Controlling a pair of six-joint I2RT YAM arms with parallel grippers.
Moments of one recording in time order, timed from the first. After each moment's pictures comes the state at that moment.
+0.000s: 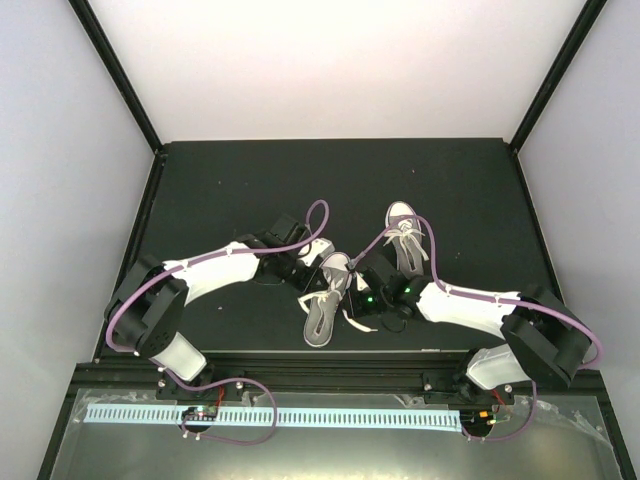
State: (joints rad) left arm -0.65 1.57 0.90 -0.40 0.54 -0.16; right arm 0.88 1.39 0.63 -0.16 -0.23 0.66
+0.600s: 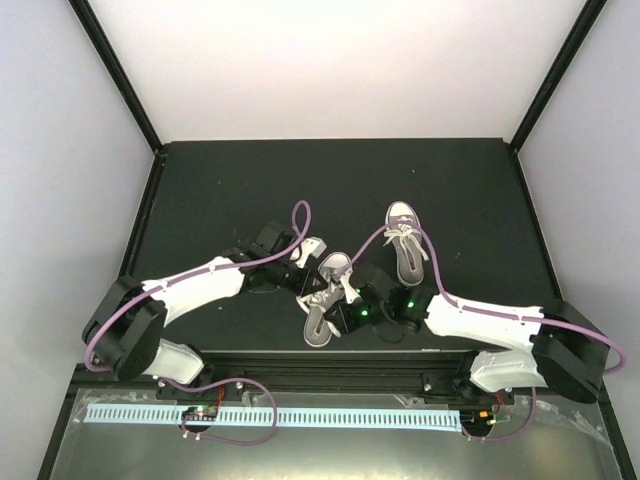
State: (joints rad) left arm -0.65 1.42 0.77 -0.24 0.56 -0.34; right arm 1.03 1.24 0.63 -0.15 -0.26 0.62
